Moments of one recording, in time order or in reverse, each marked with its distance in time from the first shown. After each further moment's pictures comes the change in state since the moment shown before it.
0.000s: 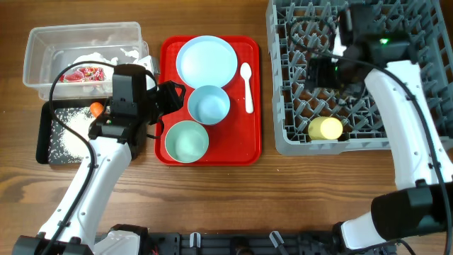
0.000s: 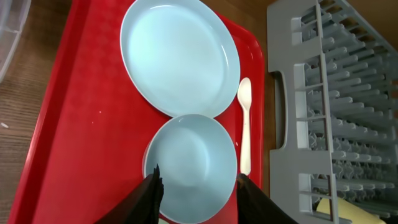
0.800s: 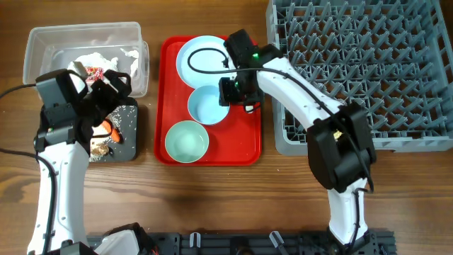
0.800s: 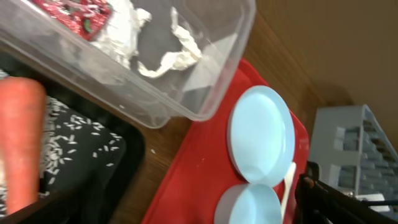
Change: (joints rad) left arm 0.436 -0.031 0.034 -0.100 0.065 -0.018; right arm 0.402 0.469 0.018 0.352 -0.253 0.172
